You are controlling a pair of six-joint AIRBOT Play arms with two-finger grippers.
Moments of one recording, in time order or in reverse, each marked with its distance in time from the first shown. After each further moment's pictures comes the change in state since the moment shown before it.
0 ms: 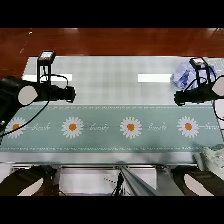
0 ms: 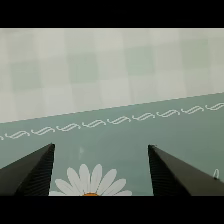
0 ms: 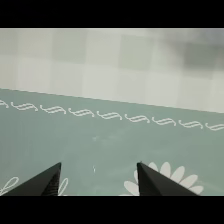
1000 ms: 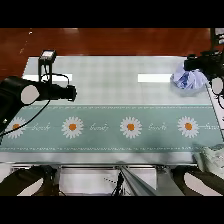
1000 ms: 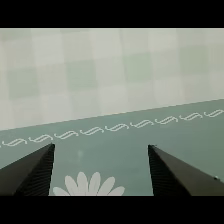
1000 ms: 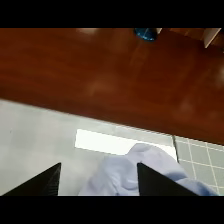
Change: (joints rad) left arm 0.000 -0.019 0.000 0.000 0.034 0.000; right arm -0.127 -0.132 0.000 -0.187 -0.984 0.018
